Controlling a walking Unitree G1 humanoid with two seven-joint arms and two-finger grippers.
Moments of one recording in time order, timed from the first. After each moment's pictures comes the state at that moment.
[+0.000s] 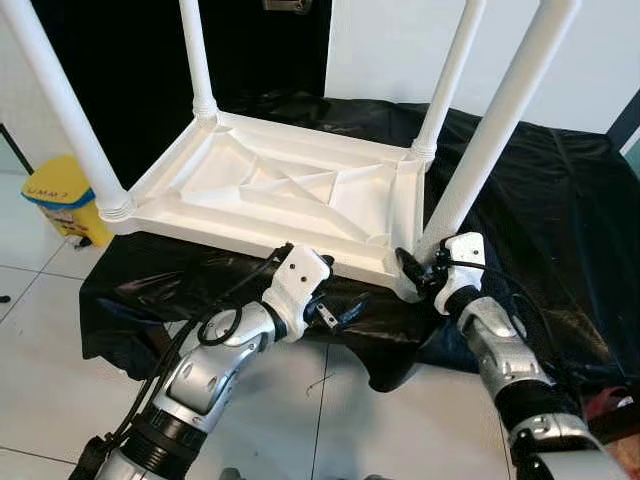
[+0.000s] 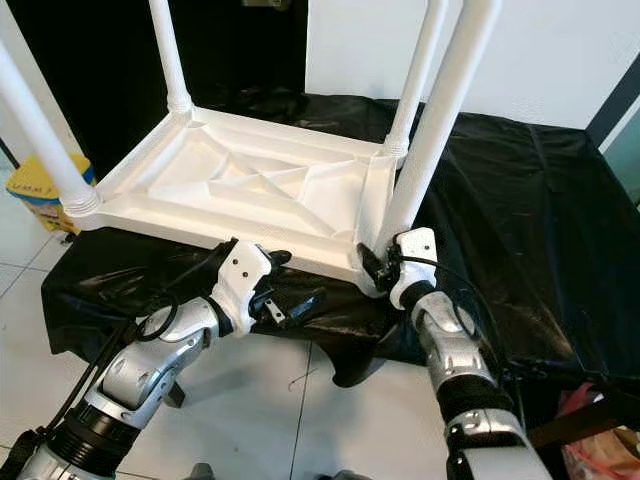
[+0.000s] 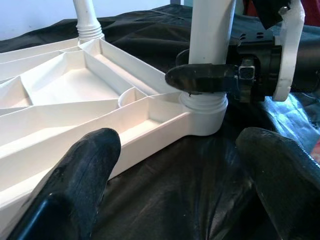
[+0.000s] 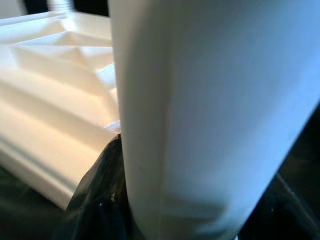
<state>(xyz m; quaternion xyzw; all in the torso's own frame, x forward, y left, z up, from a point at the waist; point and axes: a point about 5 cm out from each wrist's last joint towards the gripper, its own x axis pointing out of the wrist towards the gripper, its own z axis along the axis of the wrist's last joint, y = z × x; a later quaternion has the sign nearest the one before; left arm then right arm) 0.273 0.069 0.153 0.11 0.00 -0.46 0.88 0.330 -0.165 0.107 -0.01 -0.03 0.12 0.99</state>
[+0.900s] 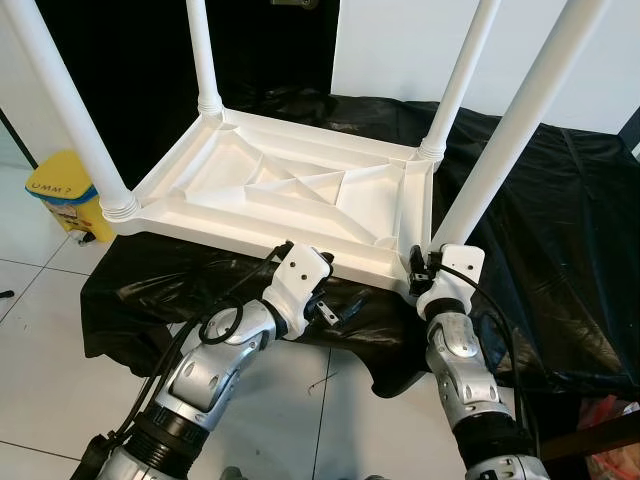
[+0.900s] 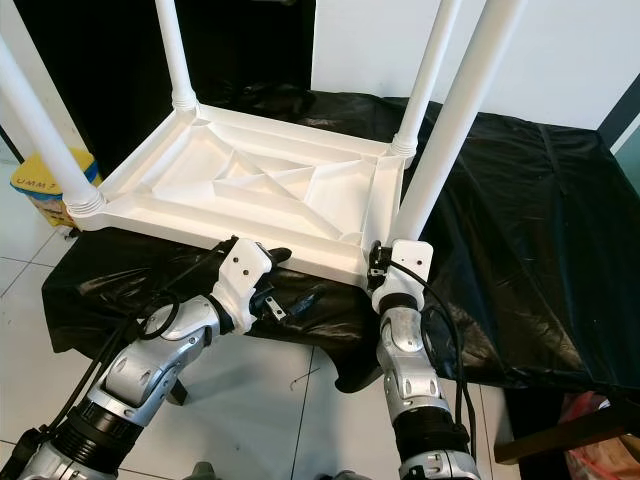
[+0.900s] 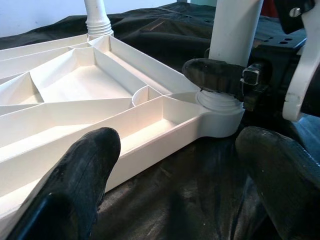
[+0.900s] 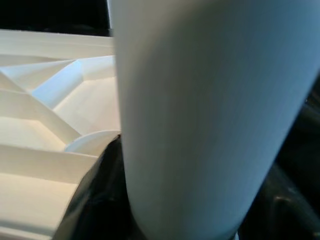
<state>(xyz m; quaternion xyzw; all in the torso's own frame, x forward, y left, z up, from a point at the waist) 0.276 0.069 0.153 0.11 0.00 -0.46 0.88 0.309 -0.141 0.110 0.03 -0.05 -0.07 1.00</state>
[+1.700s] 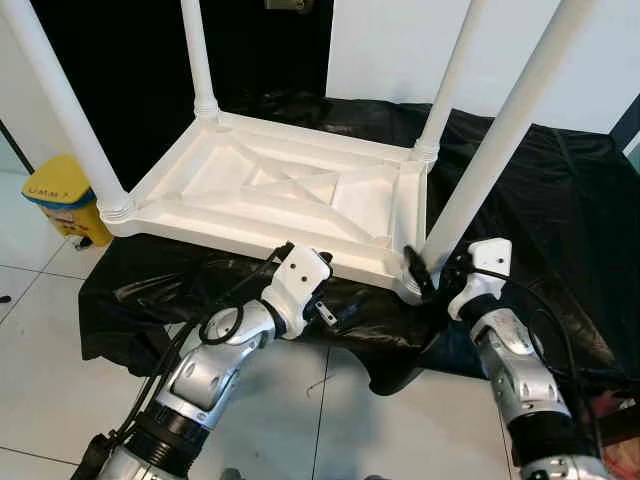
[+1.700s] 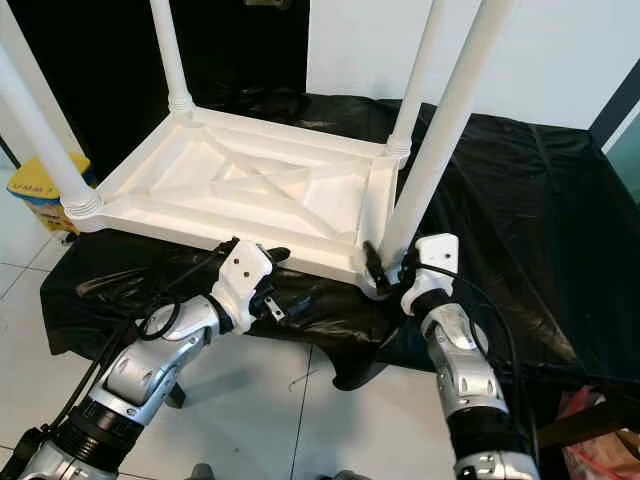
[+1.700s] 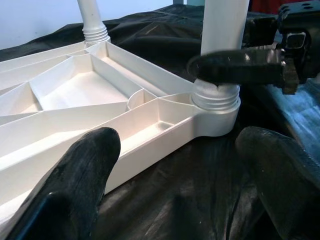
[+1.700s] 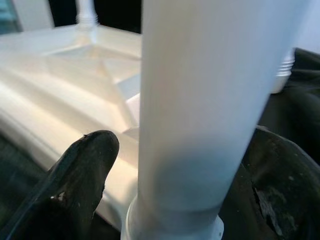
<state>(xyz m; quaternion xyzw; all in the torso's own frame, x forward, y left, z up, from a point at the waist) 0.279 0.071 0.151 0.13 -0.01 -0.45 0.88 0.312 -0.177 0.121 -0.02 -0.06 0.19 0.98</state>
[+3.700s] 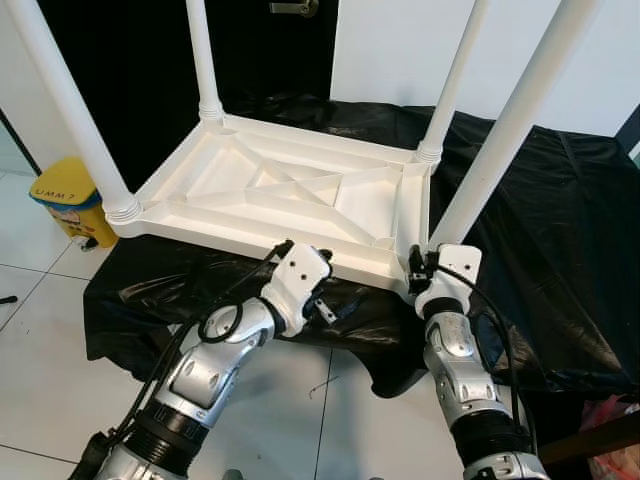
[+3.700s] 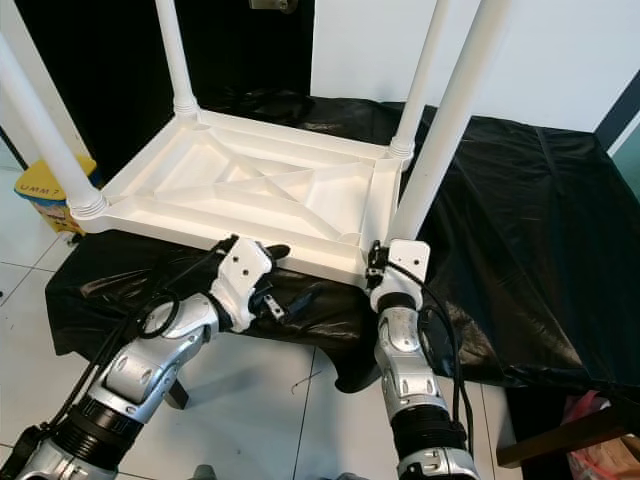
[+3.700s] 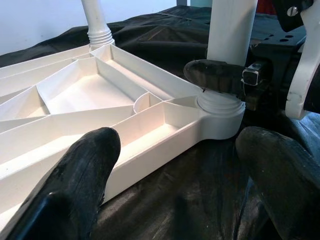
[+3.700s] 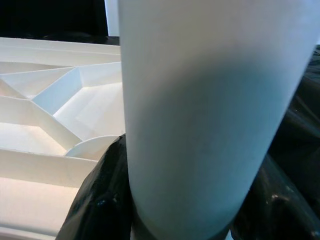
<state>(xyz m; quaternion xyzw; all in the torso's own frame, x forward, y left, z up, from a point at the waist) 0.279 0.070 0.153 0.13 -0.01 -0.45 0.88 0.311 -0.138 0.107 0.03 -0.04 -0.08 1.00</state>
